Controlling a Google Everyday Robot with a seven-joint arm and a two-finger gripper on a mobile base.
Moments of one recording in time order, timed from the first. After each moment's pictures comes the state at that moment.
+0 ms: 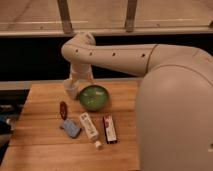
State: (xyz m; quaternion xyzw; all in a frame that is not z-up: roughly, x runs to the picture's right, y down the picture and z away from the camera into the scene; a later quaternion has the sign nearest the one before) arm -0.126 -0.032 0.738 -0.21 0.09 0.64 0.73
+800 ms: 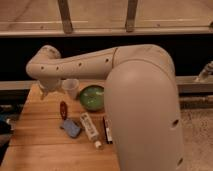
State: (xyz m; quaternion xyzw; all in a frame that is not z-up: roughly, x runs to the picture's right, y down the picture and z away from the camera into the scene) arm -0.277 0.036 0.730 -0.25 0.04 0.55 0.80
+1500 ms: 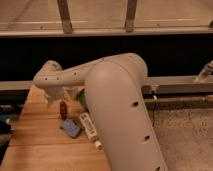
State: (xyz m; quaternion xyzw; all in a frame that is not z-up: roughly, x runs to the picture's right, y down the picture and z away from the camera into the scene) arm -0.276 0.078 0.815 -0.27 0.08 0.53 0.80
